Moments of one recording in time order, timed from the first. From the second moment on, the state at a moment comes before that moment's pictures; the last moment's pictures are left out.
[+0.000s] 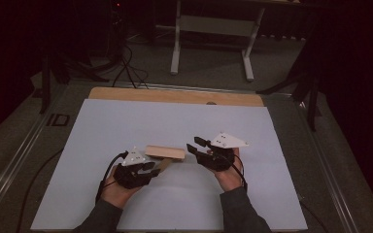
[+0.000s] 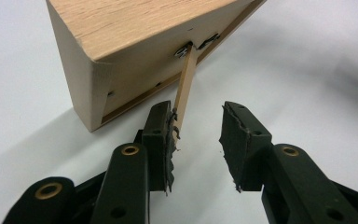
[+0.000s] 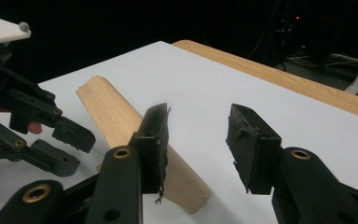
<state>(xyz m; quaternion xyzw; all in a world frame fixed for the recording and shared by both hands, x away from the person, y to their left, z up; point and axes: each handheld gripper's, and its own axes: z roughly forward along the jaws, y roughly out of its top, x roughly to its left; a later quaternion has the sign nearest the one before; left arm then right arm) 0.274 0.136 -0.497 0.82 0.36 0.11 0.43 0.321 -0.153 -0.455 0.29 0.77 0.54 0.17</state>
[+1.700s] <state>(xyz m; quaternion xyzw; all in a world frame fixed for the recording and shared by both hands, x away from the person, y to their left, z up) 0.280 0.135 -0.488 0.80 0.37 0.15 0.45 0.342 -0.138 -0.488 0.34 0.76 0.53 0.13</state>
